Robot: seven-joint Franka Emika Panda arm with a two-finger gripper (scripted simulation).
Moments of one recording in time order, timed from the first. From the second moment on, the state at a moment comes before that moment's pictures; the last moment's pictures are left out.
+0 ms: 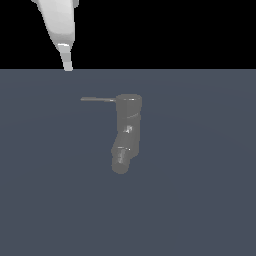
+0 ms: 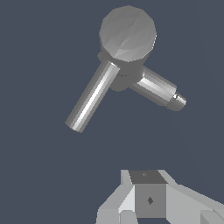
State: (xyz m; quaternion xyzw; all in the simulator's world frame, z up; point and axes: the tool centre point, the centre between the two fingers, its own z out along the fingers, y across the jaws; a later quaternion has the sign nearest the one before) arm -0.075 0.138 0.294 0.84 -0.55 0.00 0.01
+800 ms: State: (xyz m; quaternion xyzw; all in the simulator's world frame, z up) arm -0.003 0.136 0.239 0.74 -0.67 0.00 0.00
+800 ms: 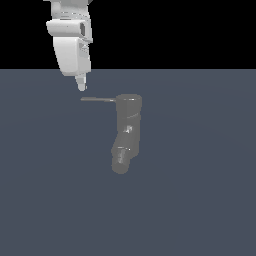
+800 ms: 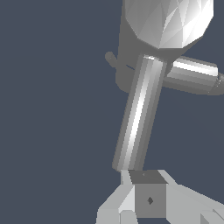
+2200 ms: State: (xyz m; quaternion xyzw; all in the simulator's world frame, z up) arm 0.043 0.119 0.201 0.66 -0.75 0.00 0.00
